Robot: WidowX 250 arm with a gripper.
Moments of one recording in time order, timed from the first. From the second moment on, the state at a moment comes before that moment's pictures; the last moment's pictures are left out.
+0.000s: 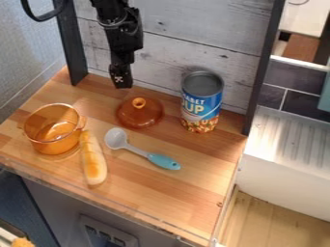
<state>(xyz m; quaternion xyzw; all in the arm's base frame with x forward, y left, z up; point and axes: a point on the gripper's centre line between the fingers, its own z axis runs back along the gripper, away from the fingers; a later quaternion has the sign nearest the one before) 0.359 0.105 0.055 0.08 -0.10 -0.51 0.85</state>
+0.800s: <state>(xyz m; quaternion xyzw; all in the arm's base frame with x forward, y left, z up) 0.317 0.140 0.062 0.04 -0.12 -0.46 0.88</state>
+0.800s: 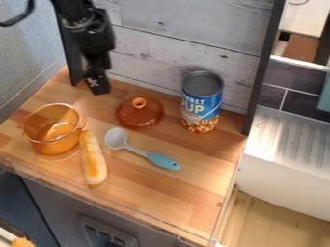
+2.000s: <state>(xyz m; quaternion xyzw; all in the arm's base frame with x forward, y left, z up) 0.217 0.180 0.011 0.04 -0.04 -0.49 0.87</state>
